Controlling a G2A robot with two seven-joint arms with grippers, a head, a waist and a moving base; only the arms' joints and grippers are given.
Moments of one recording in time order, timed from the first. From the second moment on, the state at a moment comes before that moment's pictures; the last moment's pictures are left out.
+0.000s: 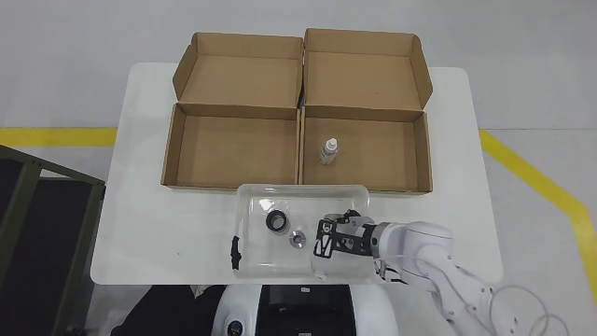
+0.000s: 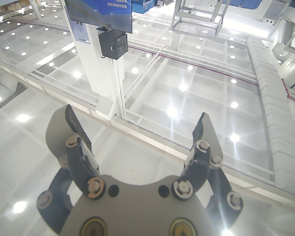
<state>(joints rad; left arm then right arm) -0.42 -0.34 -0.17 -1.17 3.07 0.50 0.07 -1.37 -1.07 1.04 -1.99 -1.52 -0.73 0.69</state>
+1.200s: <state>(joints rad) -0.42 -0.34 -0.17 -1.17 3.07 0.50 0.07 -1.30 -1.02 1.38 -2.08 -0.92 -0.98 0.12</state>
